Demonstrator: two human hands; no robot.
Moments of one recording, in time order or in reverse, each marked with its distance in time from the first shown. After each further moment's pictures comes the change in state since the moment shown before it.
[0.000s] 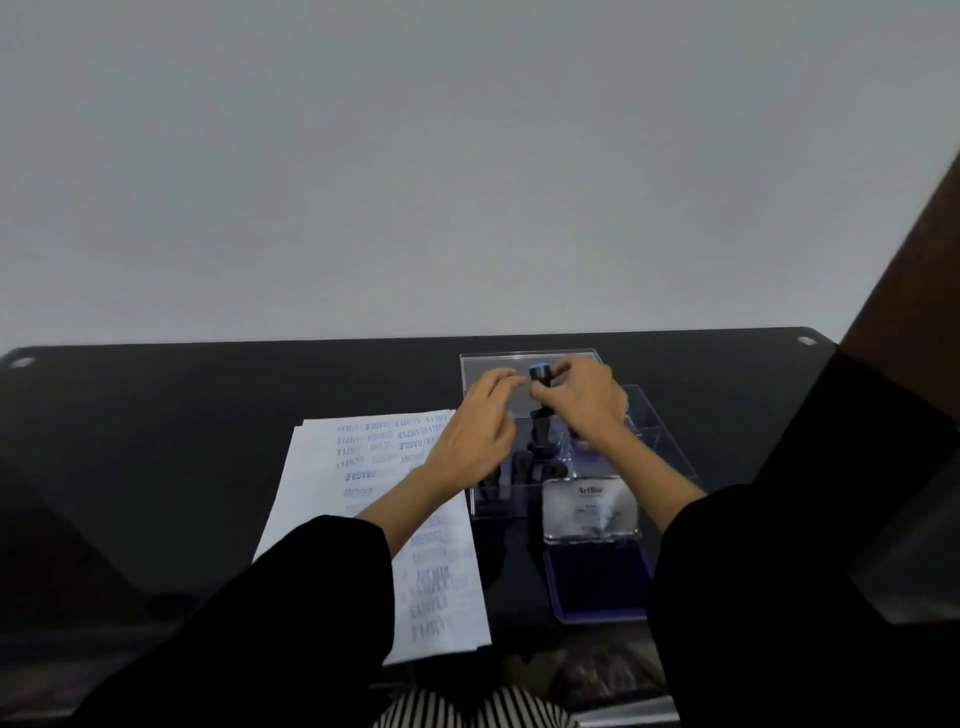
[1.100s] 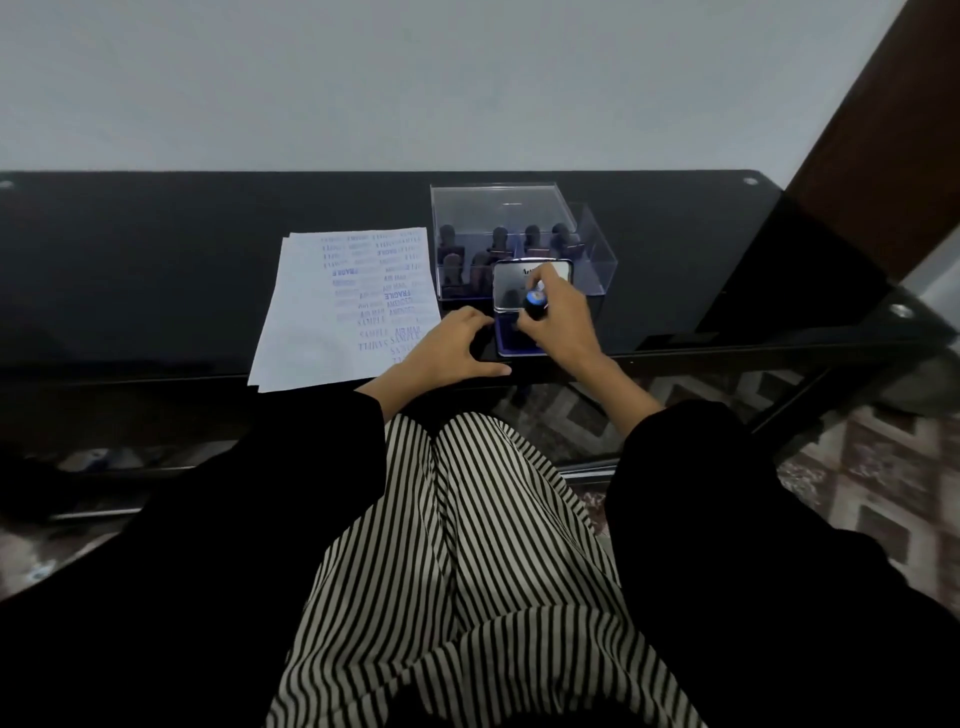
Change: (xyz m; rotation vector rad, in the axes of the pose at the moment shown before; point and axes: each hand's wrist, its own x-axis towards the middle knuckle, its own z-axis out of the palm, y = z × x) left_hand -0.136 0.052 0.035 0.097 -0.350 -0.131; right_hand -0.164 0.072 -0.010 0.150 -0.051 -0.252
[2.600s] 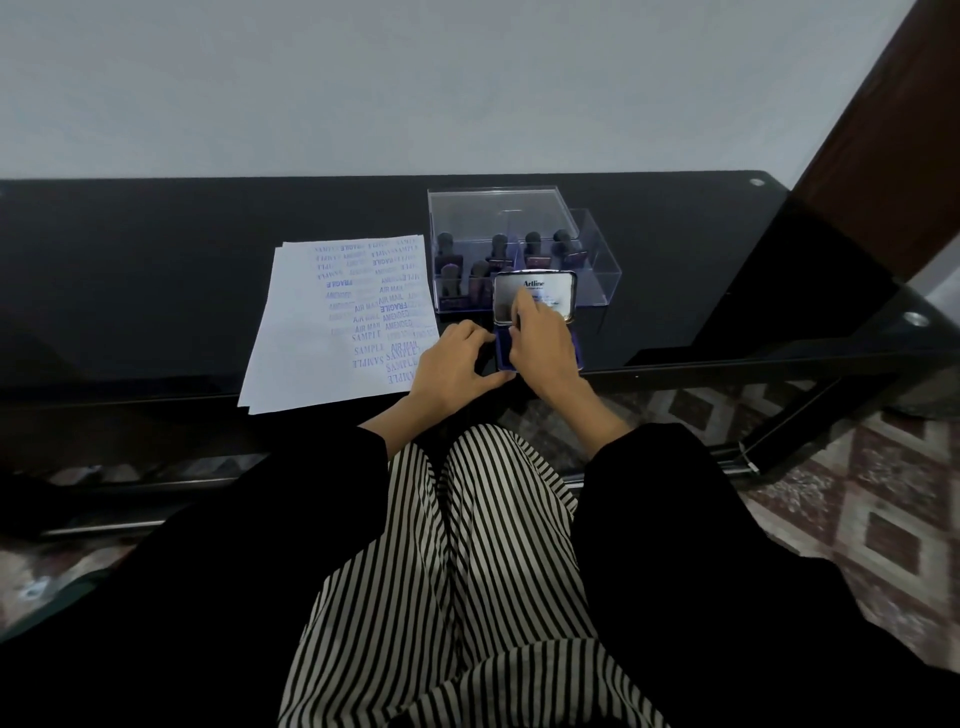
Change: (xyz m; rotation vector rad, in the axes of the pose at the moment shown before) left_hand 0.004 0.001 0.019 0.061 0.205 -0.060; right_hand 0.007 -0.003 0.031 -0.343 -0.044 0.032
